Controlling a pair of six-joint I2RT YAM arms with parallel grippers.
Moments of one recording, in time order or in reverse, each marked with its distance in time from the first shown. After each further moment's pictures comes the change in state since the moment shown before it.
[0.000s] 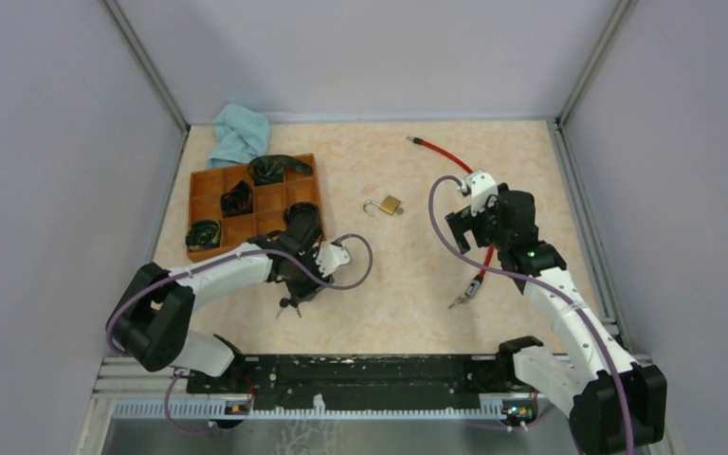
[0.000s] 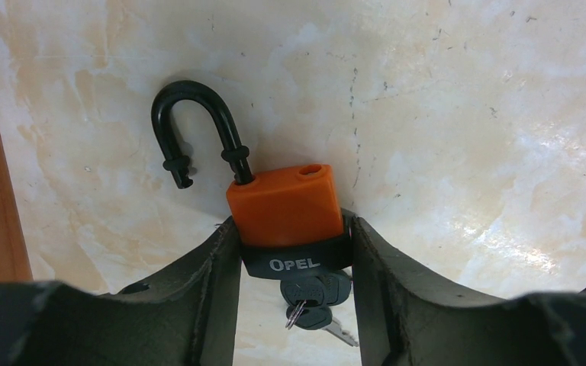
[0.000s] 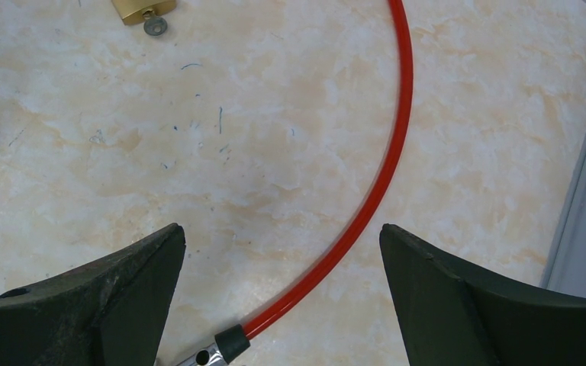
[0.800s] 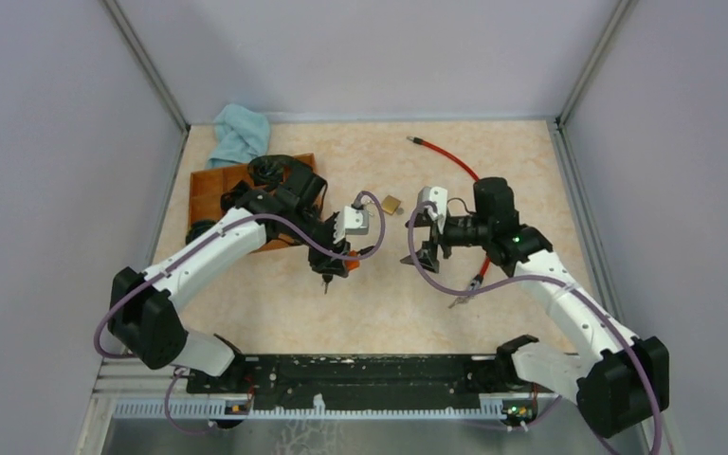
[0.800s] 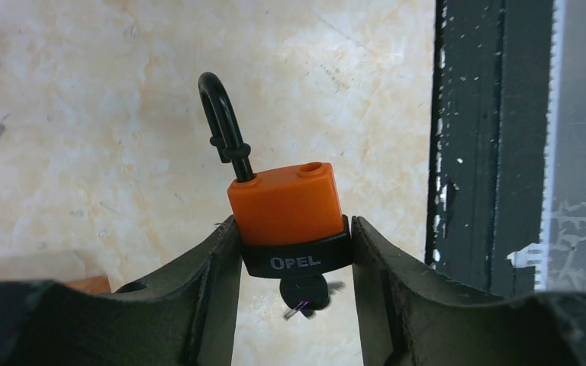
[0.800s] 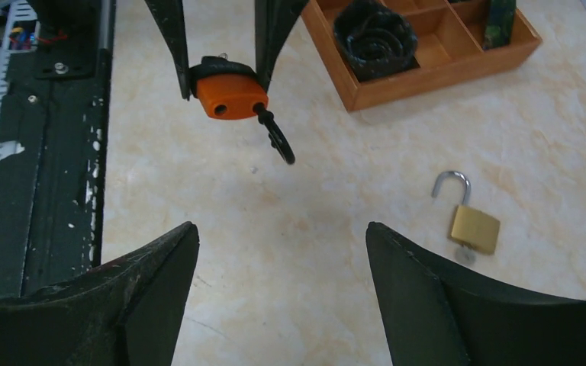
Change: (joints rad) left arm 0.000 0.005 0.447 -0.294 0.544 0.217; right arm 0.150 0.087 0.119 -0.040 -0.818 -0.215
